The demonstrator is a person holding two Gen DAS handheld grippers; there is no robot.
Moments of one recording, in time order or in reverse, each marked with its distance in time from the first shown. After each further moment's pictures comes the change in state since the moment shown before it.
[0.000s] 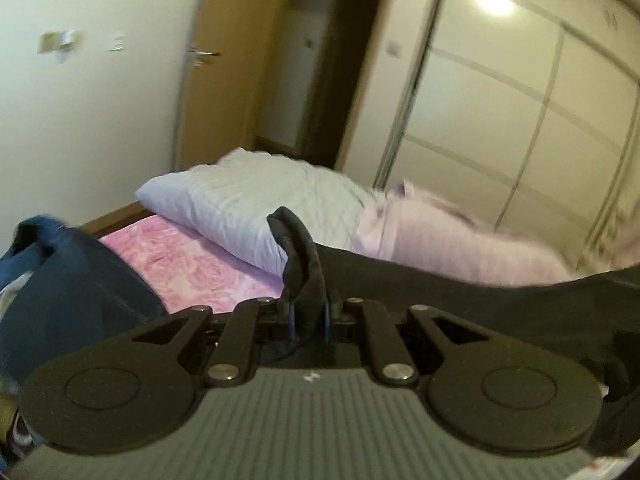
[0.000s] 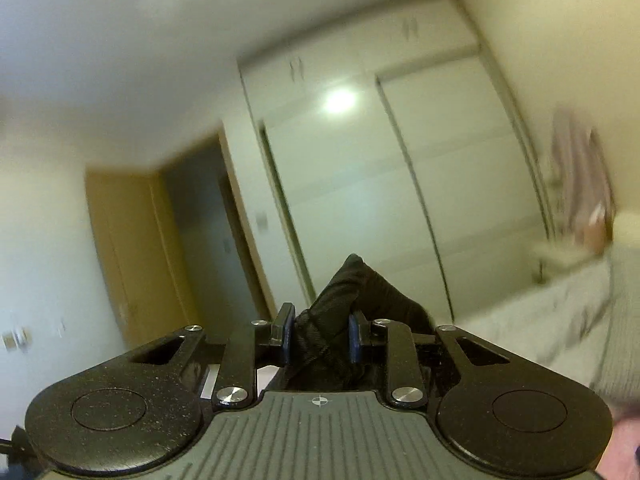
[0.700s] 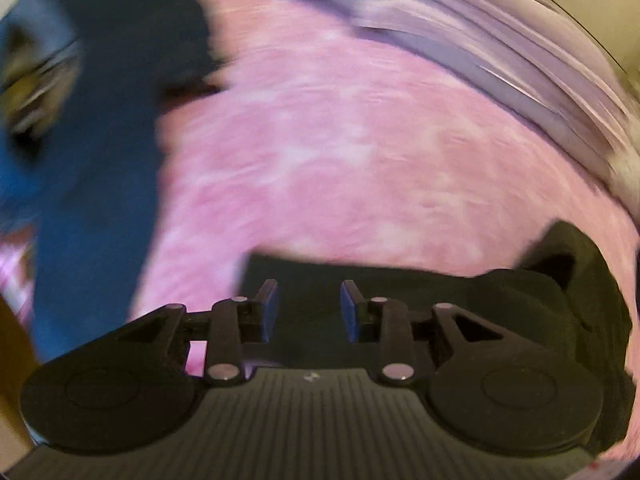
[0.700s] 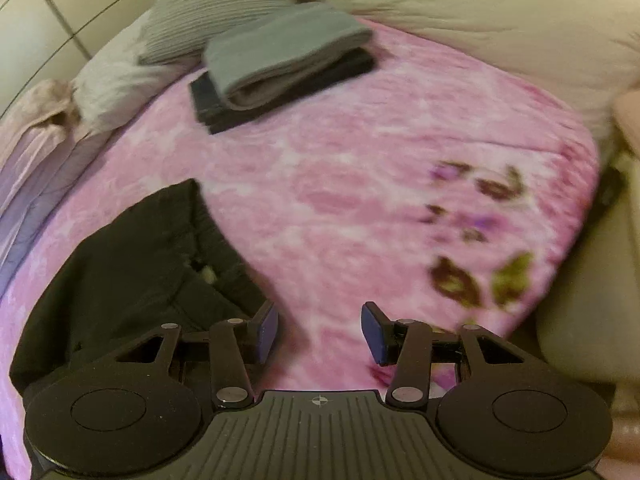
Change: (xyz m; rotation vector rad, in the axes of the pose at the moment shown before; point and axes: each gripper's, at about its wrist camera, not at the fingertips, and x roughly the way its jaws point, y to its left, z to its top) left arm -0.038 0.005 -0.251 0.129 0.624 0.058; right arm -0.368 -0.194 -0.196 0.448 0.811 -0.904
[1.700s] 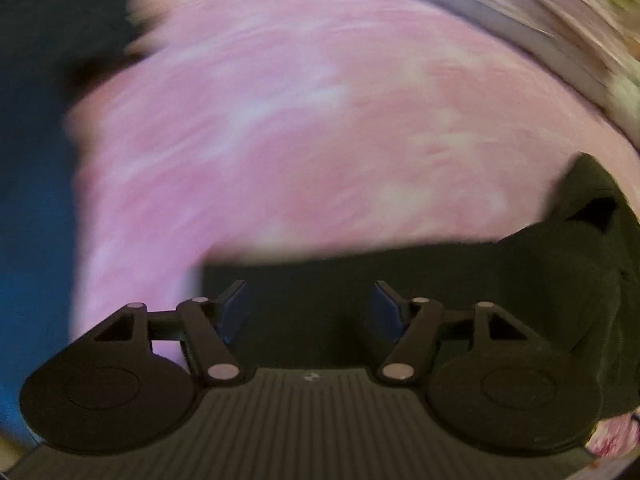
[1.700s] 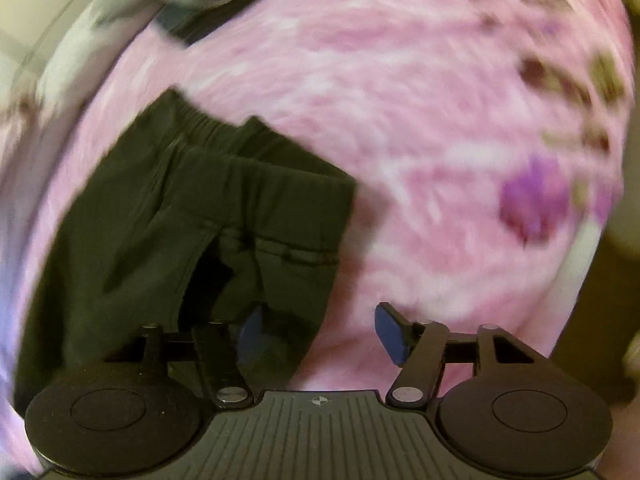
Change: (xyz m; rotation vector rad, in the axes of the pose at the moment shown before) left arm 0.083 0.037 -0.032 0.041 0.142 0.007; right arm 0.105 0.002 -0.105 0.374 0.100 0.045
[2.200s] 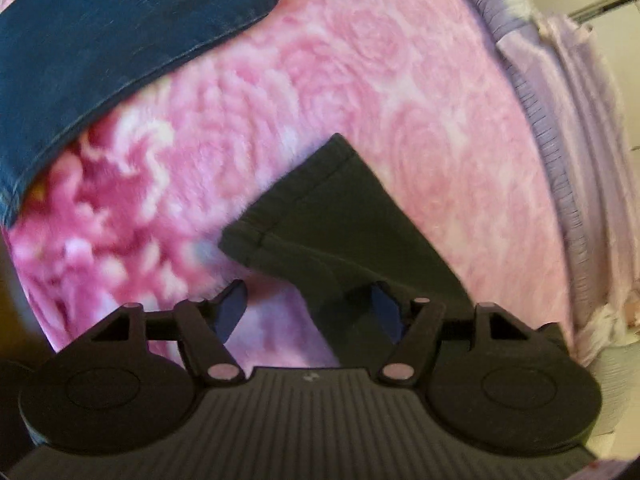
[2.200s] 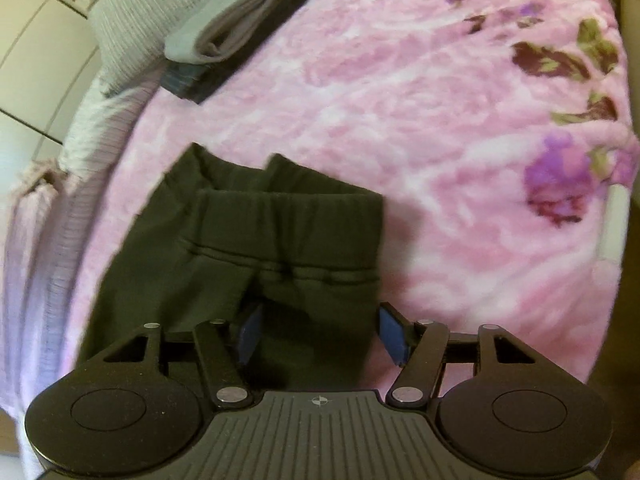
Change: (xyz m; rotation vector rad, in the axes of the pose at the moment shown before) left arm 0.015 0.059 -0.078 -0.715 -0.056 -0.202; right arm -0.010 0.018 -0.001 0.068 -0.114 0.118
